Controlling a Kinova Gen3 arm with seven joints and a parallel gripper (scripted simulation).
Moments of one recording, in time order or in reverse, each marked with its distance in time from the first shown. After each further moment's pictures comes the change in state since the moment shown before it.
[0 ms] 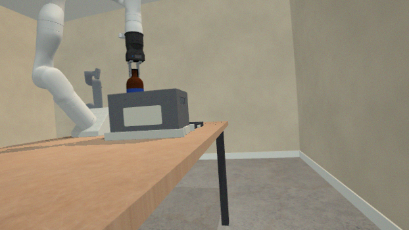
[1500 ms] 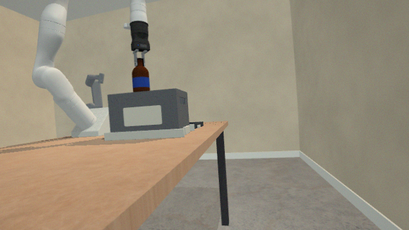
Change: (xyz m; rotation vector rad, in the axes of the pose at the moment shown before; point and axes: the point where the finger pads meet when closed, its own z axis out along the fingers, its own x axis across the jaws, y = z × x) arm 0.026 0.004 -0.049 -0.010 0.013 0.001
